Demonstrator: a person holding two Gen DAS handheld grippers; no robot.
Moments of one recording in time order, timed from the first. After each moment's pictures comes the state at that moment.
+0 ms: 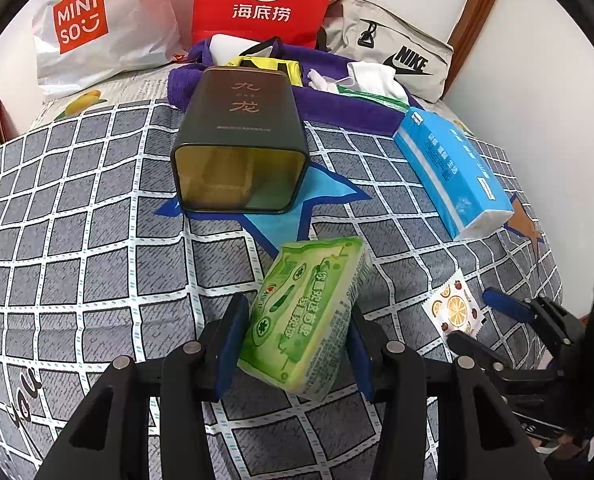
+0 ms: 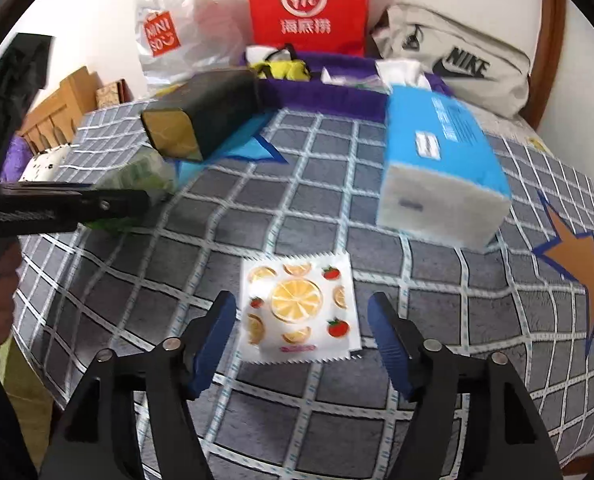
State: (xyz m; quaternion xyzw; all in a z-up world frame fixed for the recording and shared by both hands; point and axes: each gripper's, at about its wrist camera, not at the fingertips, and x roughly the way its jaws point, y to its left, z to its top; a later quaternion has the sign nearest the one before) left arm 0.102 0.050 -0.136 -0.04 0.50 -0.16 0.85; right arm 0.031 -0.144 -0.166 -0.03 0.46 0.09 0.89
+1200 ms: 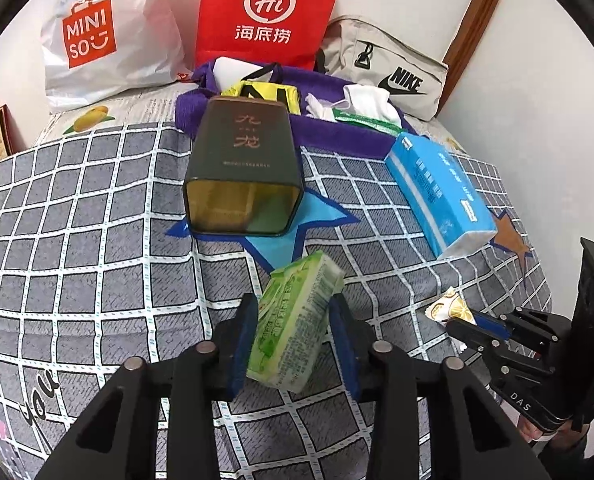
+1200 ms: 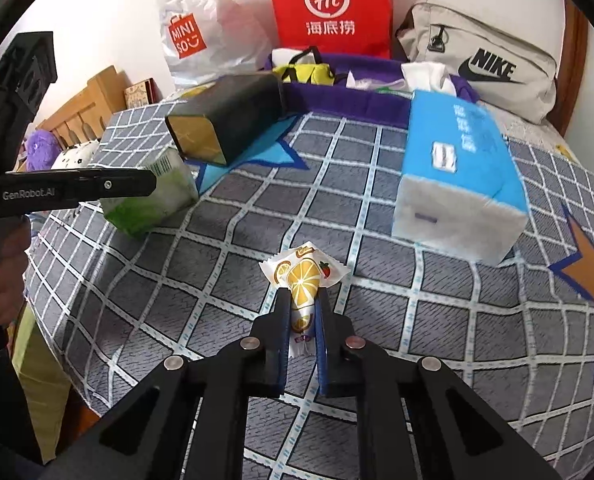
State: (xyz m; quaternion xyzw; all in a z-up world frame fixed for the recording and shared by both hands) left arm 0.099 0.056 -0.111 -0.05 0.48 -0.16 0.86; right arm 0.035 -0.150 -0.154 -0.02 0.45 0.16 0.88
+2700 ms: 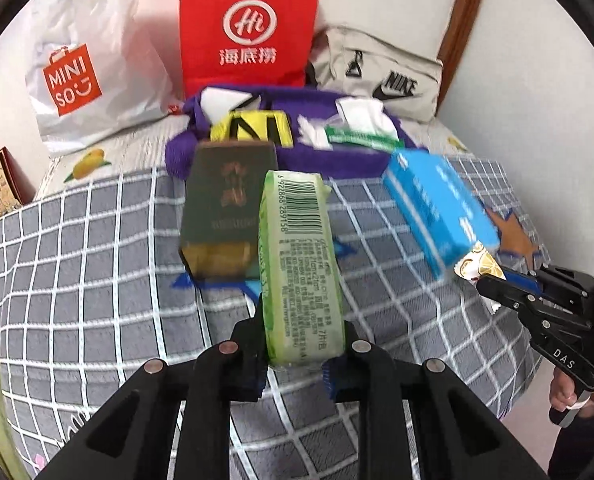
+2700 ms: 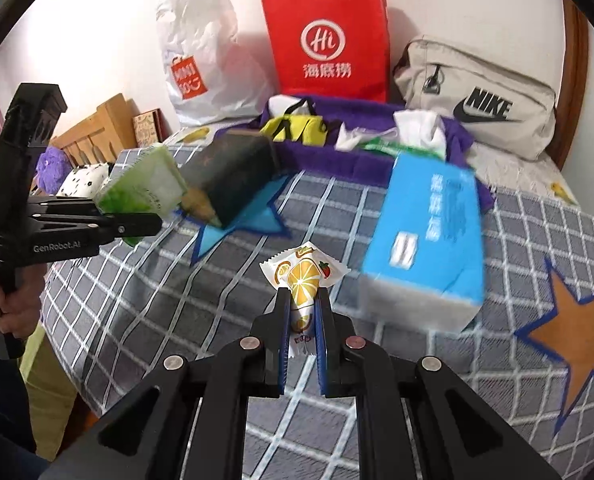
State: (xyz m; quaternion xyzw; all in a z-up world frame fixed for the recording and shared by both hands) left arm 0.124 0.040 -0.081 0.00 0.47 -0.15 0.87; right arm 0.066 -0.174 -0.107 -0.02 0.41 0.18 0.89
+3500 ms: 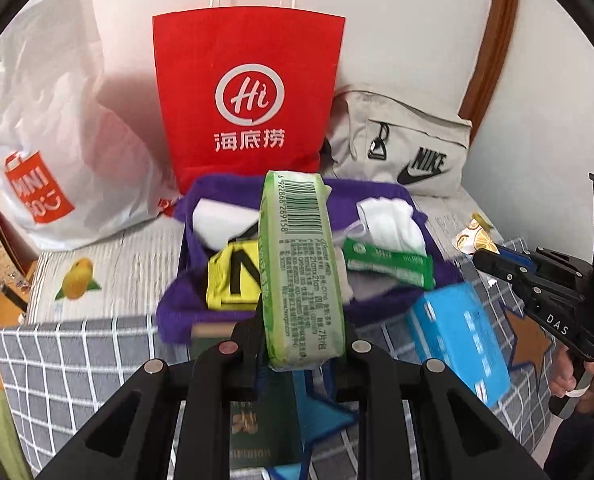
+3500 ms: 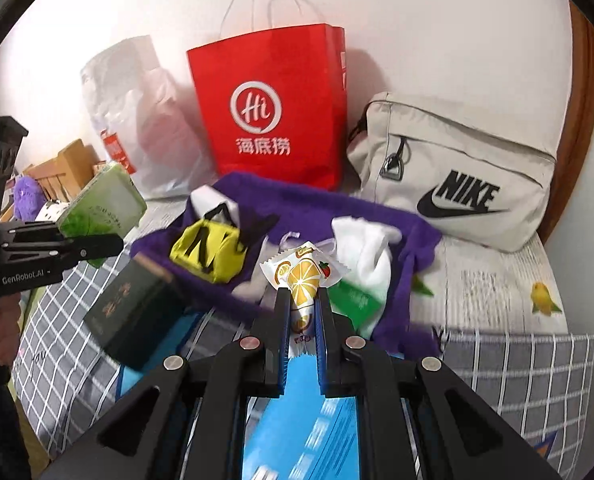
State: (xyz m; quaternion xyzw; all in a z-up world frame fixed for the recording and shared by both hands) left arm 0.265 0.013 -0.033 0.00 0.43 -0.13 0.89; right arm 0.231 -0.215 -0.053 -0.02 0.38 0.15 0.91
